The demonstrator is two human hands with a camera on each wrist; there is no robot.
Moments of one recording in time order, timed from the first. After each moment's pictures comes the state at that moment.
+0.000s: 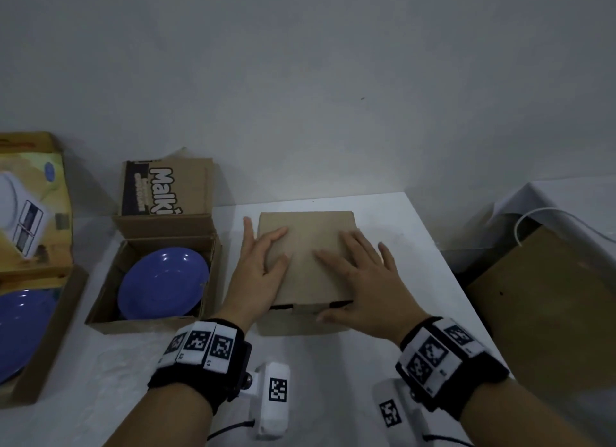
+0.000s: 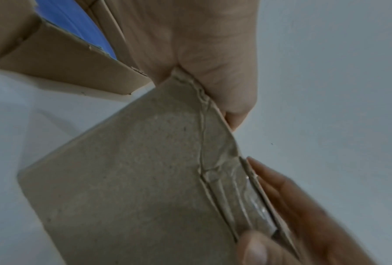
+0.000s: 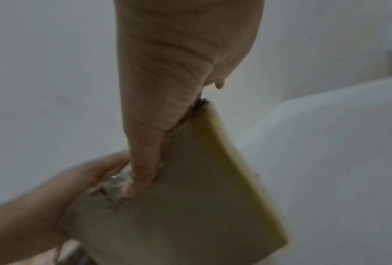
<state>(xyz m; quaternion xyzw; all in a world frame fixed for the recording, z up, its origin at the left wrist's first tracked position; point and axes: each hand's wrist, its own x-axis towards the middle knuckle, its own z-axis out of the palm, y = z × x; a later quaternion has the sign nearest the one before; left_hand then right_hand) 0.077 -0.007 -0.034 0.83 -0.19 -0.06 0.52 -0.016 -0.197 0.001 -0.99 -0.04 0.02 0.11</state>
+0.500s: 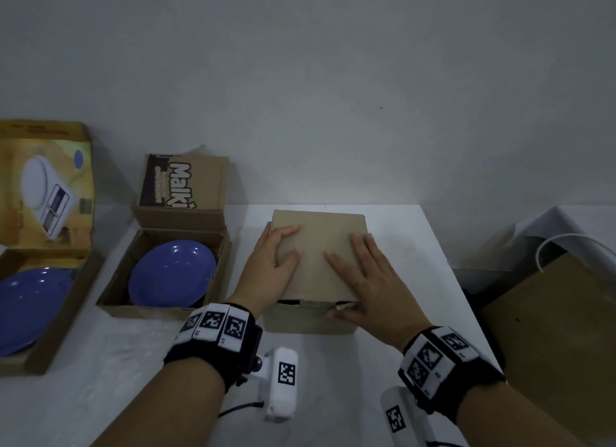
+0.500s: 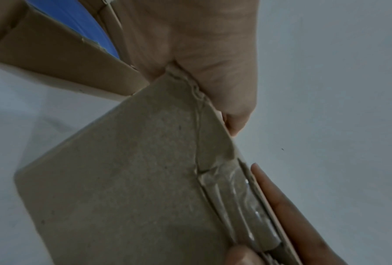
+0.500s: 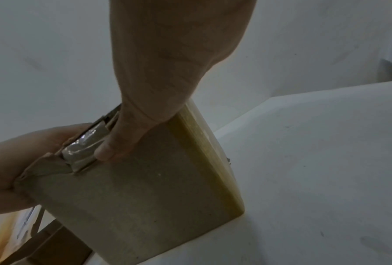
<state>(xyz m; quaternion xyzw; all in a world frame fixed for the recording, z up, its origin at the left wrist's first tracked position) 0.093 -0.020 -0.047 0.82 -0.16 -0.07 0.54 -0.004 -0.222 -0.023 -0.99 -0.11 -0.04 0.08</state>
